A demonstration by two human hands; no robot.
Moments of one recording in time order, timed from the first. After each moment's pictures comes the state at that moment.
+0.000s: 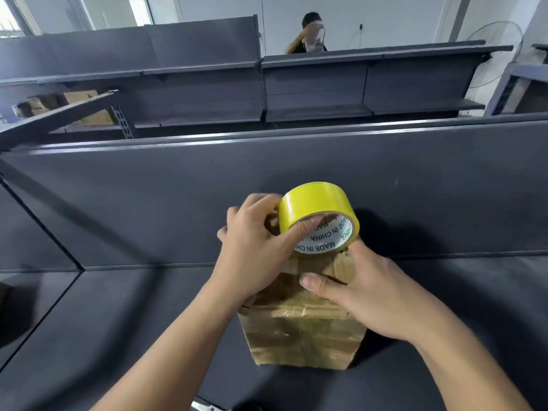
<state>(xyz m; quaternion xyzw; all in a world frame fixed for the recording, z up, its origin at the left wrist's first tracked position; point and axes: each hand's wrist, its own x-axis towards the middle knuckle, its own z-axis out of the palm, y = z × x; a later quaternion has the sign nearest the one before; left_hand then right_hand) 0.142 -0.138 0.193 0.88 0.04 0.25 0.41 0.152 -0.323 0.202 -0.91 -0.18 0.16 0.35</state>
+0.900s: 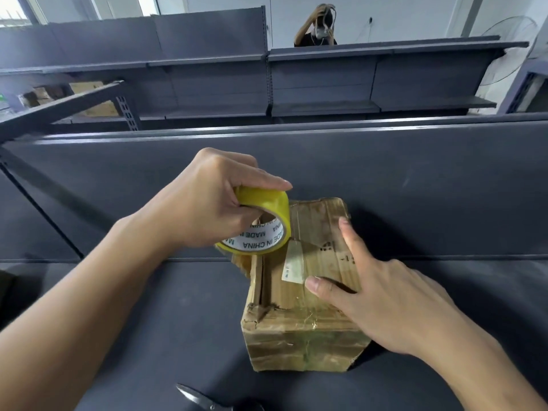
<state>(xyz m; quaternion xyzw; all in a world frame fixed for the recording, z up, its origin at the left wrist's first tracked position) 0.144 -0.071 0.260 0.92 -0.23 0.24 0.20 0.146 -0.321 0.201 -0.97 -0.19 0.12 0.10</state>
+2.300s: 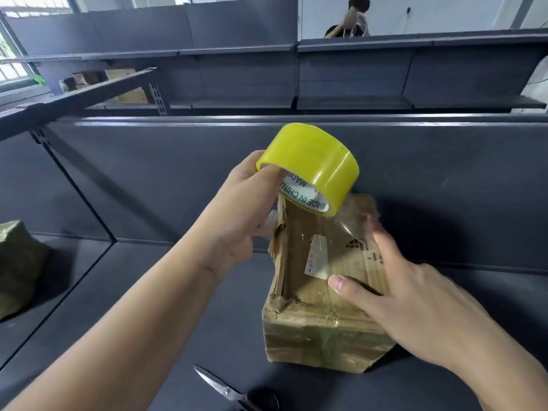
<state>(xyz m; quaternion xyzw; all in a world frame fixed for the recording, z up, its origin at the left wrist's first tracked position) 0.137 -0.107 0.240 0.71 0.14 0.13 0.68 0.146 -0.318 0.203 -0.96 -0.19 0.12 0.15</state>
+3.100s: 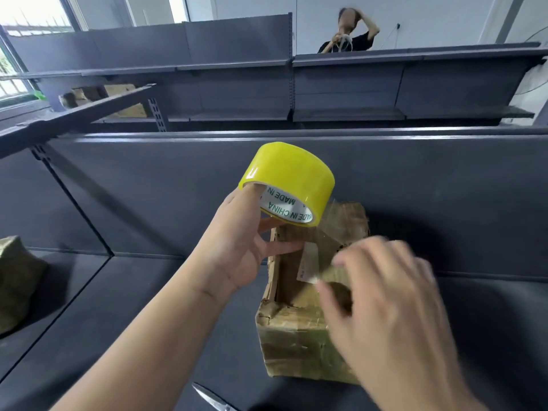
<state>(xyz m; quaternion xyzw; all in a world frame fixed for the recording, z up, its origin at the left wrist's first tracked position) 0.134 -0.117 0.240 0.55 0.19 0.12 0.80 0.120 -0.285 0.188 -0.89 -0.28 -0.27 0.22</state>
